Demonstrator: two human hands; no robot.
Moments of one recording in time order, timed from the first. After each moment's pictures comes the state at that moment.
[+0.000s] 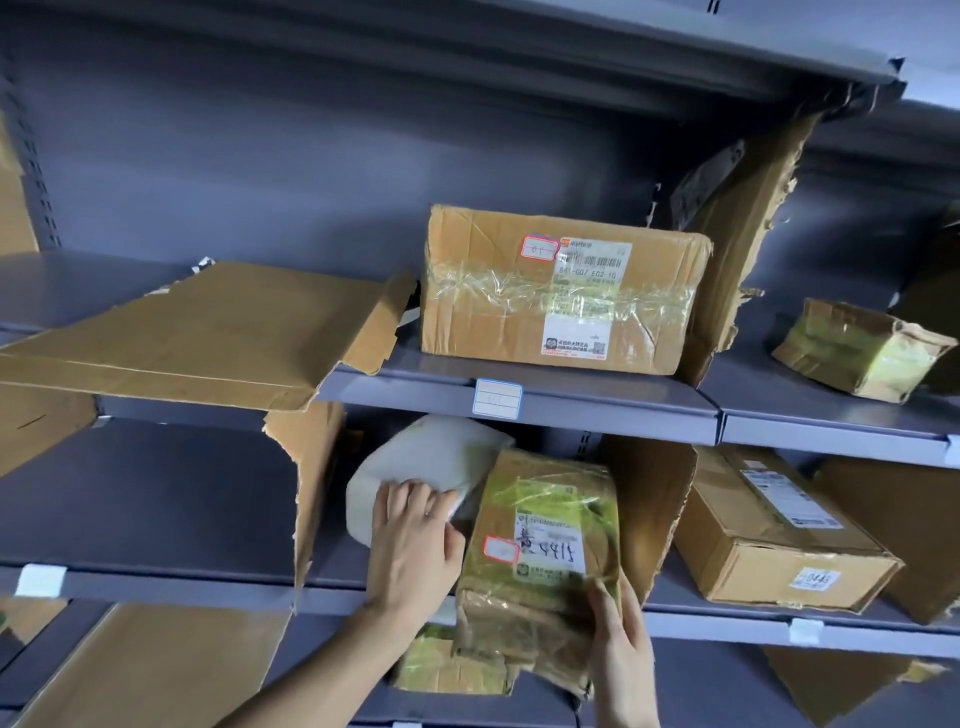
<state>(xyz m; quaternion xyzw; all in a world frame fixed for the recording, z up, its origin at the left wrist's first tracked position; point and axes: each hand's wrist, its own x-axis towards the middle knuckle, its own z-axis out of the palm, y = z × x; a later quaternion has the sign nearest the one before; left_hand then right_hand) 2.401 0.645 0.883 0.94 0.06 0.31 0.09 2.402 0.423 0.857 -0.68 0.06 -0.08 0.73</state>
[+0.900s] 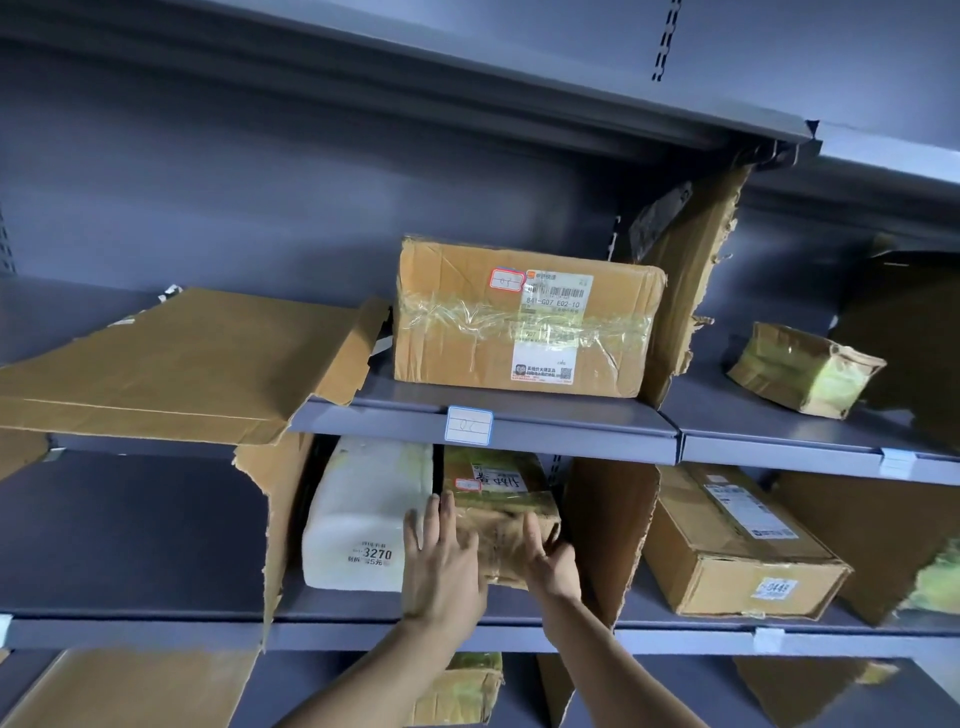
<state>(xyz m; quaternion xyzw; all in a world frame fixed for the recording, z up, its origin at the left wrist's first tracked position) 2.424 0.588 0.898 0.99 0.05 0.12 0.01 2.513 0.459 0.859 -0.81 0.12 0.09 0.56</state>
